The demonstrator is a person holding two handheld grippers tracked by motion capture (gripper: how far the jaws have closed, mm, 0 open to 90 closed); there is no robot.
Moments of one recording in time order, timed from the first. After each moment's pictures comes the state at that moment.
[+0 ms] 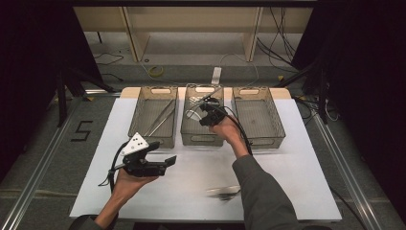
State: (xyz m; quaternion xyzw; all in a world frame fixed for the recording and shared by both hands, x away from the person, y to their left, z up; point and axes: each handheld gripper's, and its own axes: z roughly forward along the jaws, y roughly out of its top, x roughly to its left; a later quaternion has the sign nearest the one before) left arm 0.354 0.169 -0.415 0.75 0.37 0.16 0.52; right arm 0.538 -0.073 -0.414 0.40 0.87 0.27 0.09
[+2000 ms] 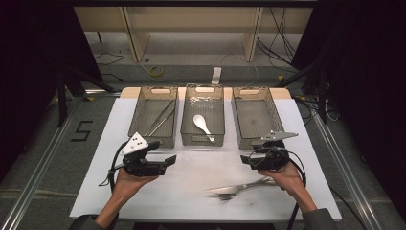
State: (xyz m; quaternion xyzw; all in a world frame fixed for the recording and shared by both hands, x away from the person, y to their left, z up) left arm 0.354 0.169 -0.414 0.75 0.37 0.16 0.52; right arm 0.387 -0.240 -0.425 0.41 0.81 0.40 0.11
